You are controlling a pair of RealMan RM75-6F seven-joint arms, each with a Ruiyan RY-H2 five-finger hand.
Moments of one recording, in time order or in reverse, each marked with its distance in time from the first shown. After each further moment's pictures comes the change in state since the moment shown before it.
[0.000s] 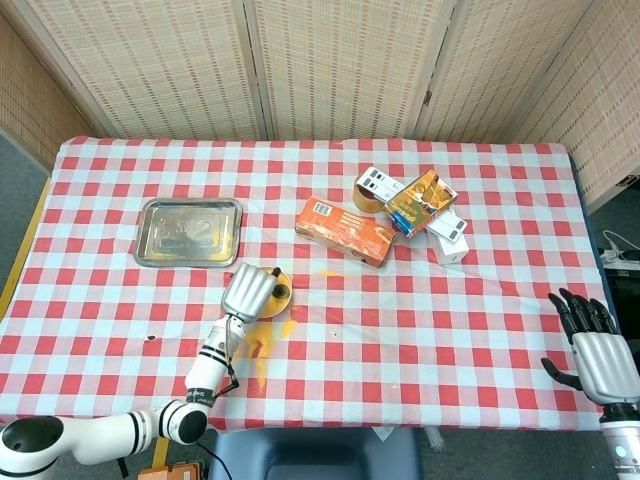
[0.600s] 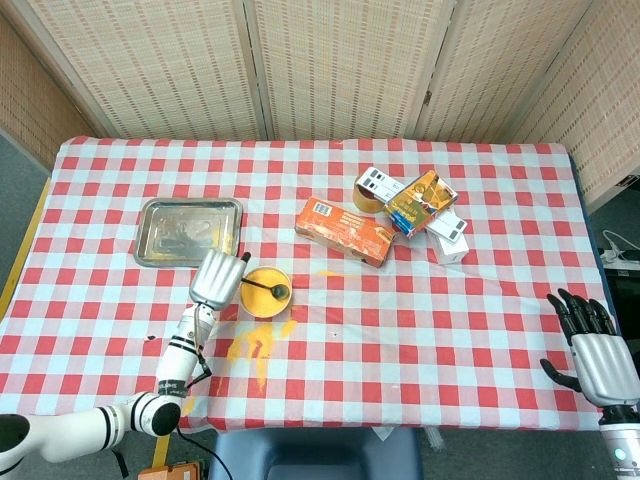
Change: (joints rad) left arm 0.023 0.150 0.020 -0.054 -0.017 0.029 -0.087; right arm -0.005 0.000 -0.003 -0.009 -0.013 0.015 -0.010
